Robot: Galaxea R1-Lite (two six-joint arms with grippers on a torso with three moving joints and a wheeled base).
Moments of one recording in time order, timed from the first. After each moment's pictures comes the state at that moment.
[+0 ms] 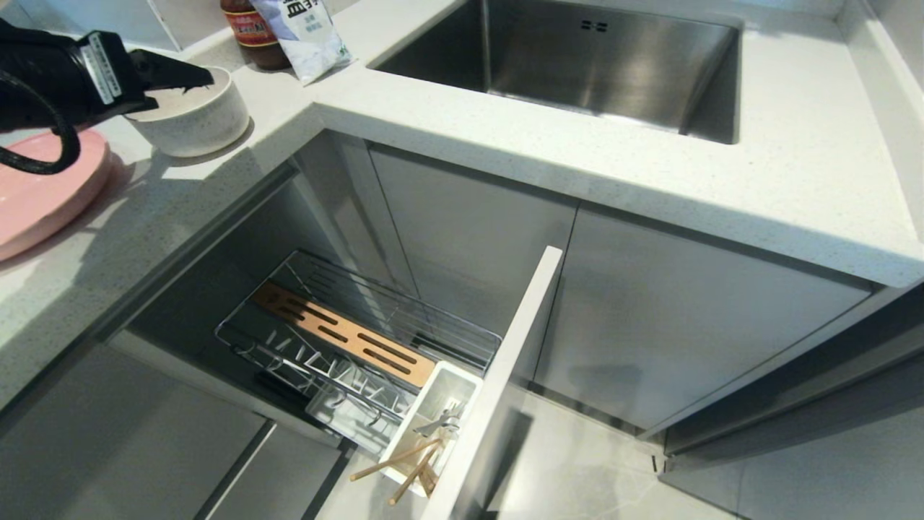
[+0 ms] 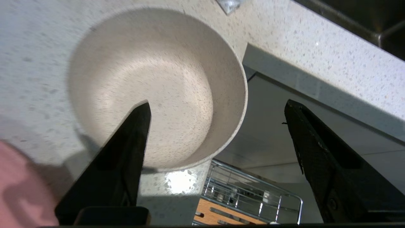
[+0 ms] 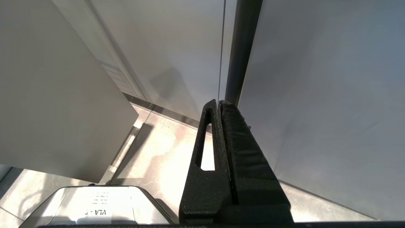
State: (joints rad) left arm 0.06 1.56 -1.70 0.25 -0.29 -0.10; right arm 0.00 0.00 0.00 0.00 0.00 0.03
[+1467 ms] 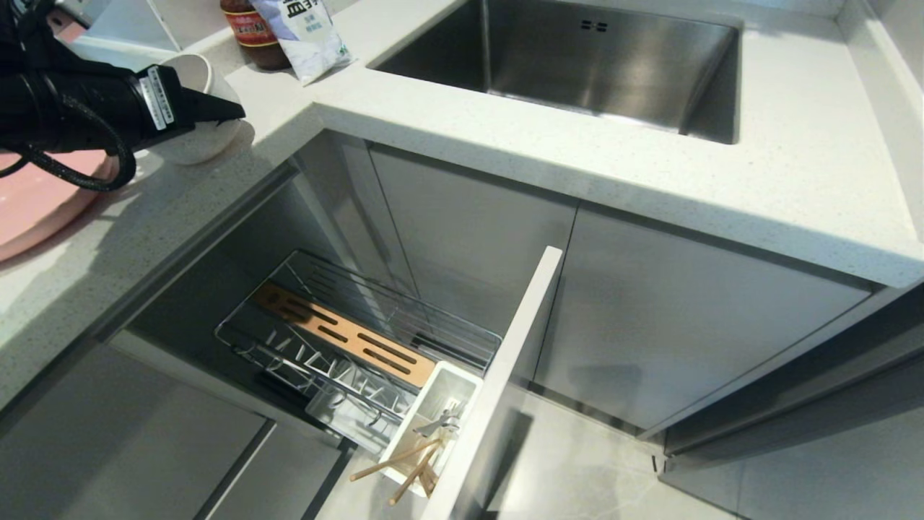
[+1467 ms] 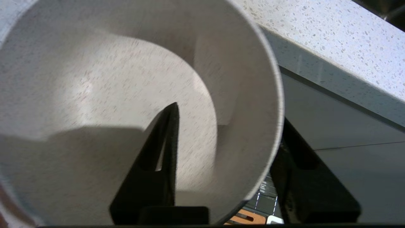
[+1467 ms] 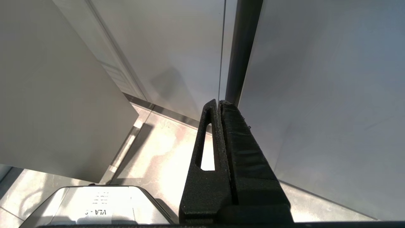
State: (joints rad) left arm 0.02 1.62 -1.70 0.25 -0.29 -0.10; right arm 0.00 0.00 0.00 0.00 0.00 0.03
